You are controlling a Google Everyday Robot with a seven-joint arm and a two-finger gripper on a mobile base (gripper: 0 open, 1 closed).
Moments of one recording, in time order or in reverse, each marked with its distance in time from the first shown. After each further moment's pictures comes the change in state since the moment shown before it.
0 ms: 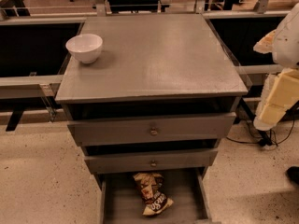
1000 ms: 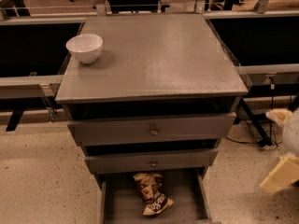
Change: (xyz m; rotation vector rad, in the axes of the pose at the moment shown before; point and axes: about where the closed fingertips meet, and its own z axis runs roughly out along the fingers) arm 0.075 0.071 0.099 -0.001 -0.117 0.165
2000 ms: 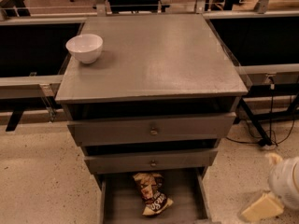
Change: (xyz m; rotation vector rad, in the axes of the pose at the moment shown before) arm 0.072 0.035 0.100 0.034 0.005 0.226
